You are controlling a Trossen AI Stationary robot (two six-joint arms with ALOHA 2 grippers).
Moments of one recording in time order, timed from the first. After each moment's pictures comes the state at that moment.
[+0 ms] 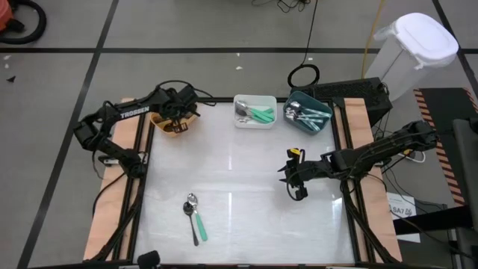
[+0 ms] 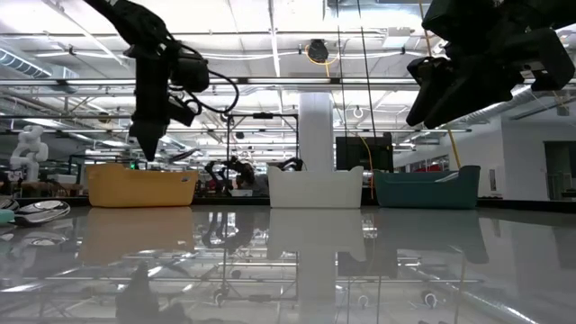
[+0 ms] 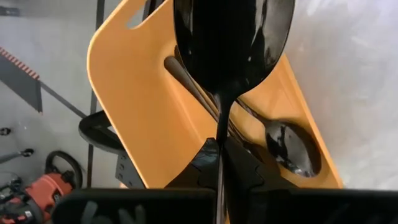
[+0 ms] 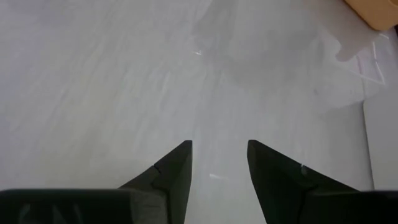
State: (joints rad) left arm 0.71 1.47 1.03 -0.91 -0.43 0.40; right arm 0.26 1.12 0.59 -0.27 0.23 -0.12
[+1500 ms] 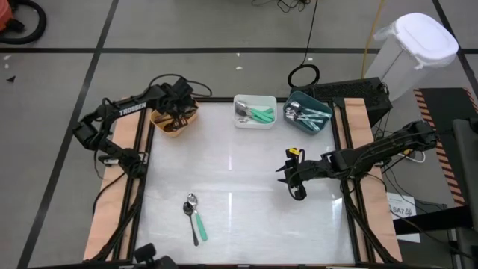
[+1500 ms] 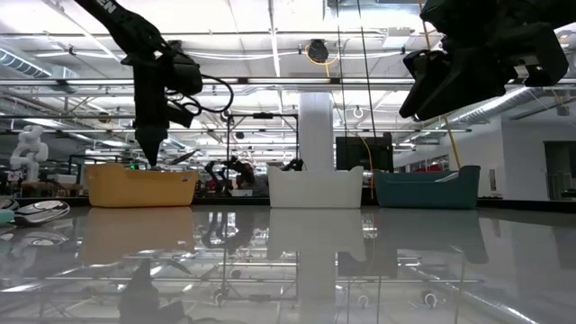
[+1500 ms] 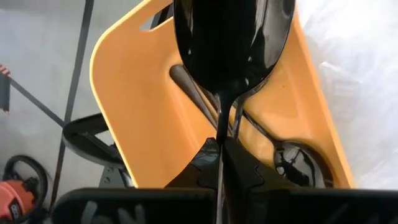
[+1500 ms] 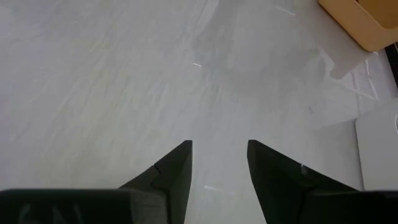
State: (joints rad) left arm 0.83 1.47 1.01 -0.82 -0.32 0.44; right arm 0.26 1.12 0.59 -0.22 0.23 -0.16
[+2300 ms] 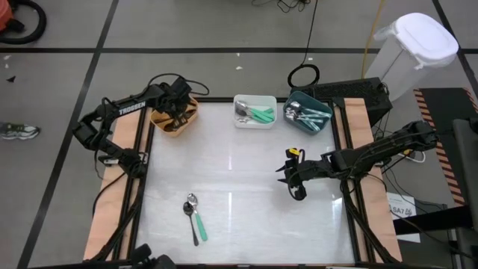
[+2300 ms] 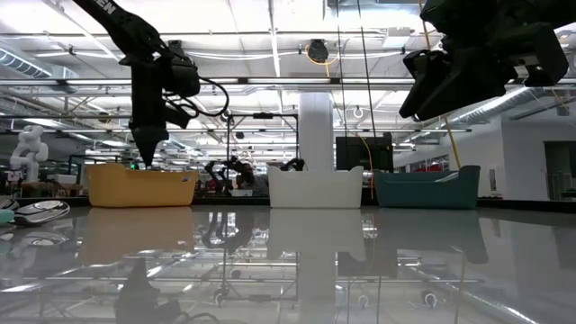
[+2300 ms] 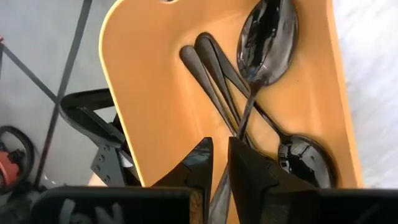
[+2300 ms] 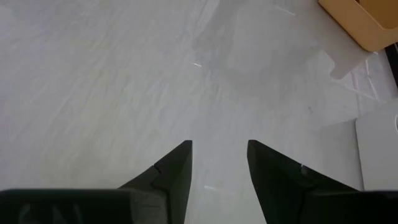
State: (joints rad) left arm 0.85 1.47 1.01 -0.84 -0.33 0.34; right arm 0.26 1.12 0.59 -0.22 0.23 -0.16
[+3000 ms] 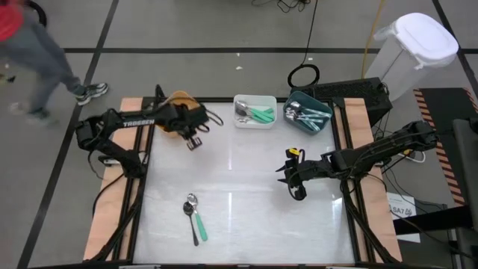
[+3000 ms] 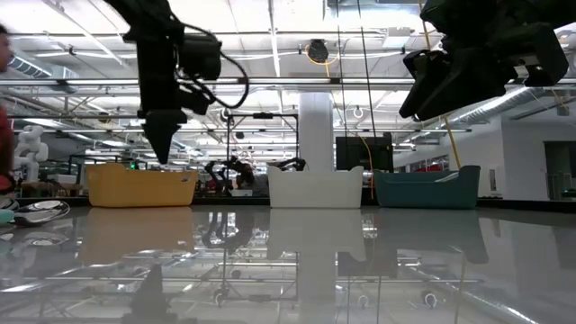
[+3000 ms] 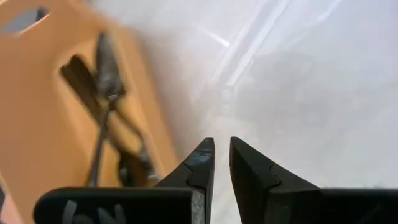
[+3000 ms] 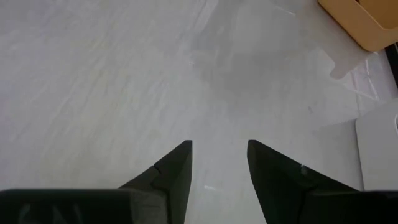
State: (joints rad) left arm 0.44 1.47 1.01 -0.94 -0.27 -0.08; right arm 0.26 1.12 0.59 -0.22 0.23 -0.16
